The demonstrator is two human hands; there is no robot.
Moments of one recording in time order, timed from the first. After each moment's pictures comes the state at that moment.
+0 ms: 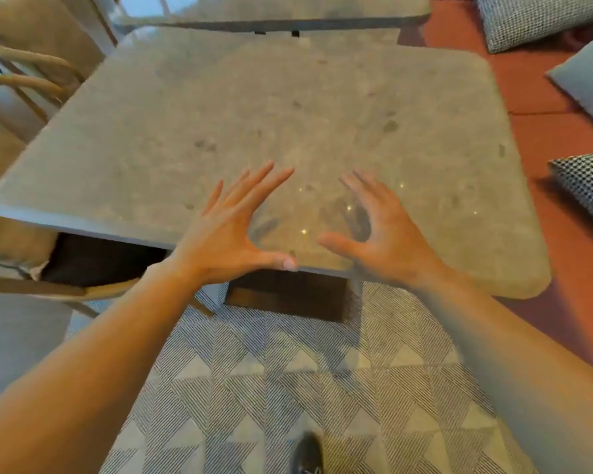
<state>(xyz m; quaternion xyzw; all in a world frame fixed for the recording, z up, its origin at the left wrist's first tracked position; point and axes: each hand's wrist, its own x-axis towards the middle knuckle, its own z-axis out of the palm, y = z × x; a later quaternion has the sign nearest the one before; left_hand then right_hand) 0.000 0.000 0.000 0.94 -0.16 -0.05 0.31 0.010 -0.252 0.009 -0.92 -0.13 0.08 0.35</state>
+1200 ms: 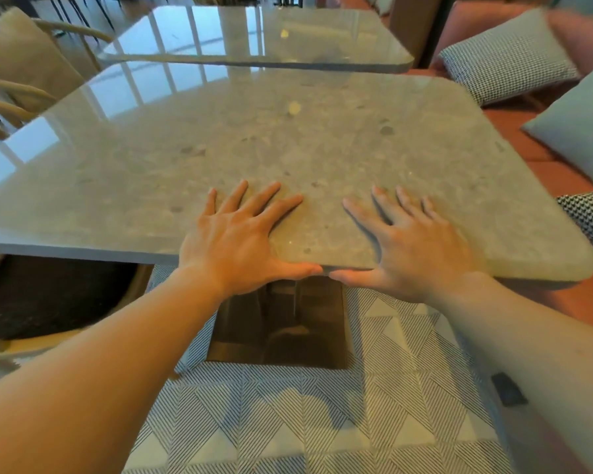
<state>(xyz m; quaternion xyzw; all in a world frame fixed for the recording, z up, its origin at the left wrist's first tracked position) 0.060 -0.042 -0.070 0.99 -0.12 0.05 0.03 0.069 -0.302 -0.059 -0.98 -0.20 -0.02 -0.06</state>
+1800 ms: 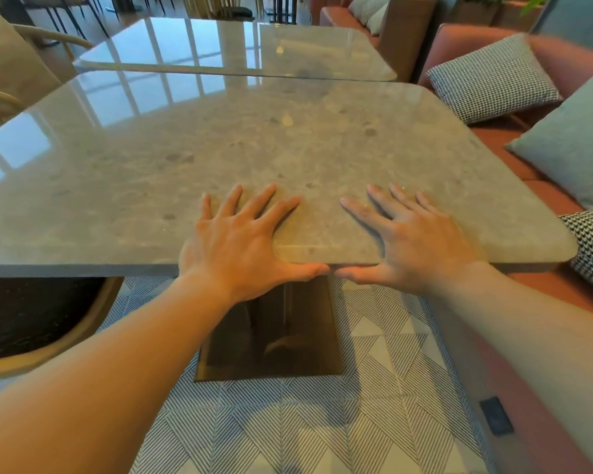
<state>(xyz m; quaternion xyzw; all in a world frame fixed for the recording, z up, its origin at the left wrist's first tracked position) 0.092 -0.097 -0.071 0.99 -0.08 0.06 0.03 0.122 -0.352 -0.055 -0.97 -0.23 -0.03 -0.07</state>
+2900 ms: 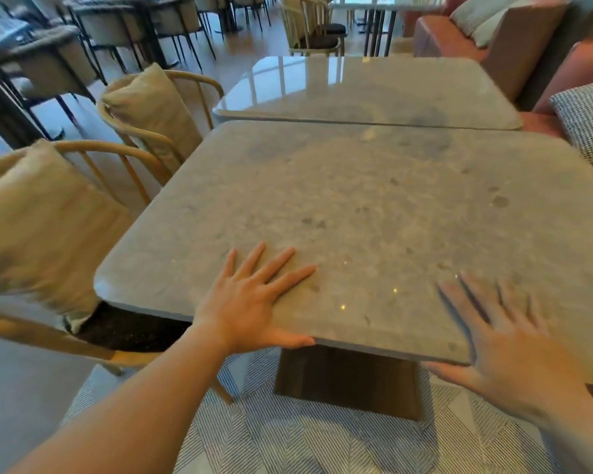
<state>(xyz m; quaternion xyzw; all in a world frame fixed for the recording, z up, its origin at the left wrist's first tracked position) 0.071 0.077 -0.053 0.99 -0.10 -0.04 -0.01 0.111 -0.289 -0.050 -0.97 -0.22 0.03 -0.09</state>
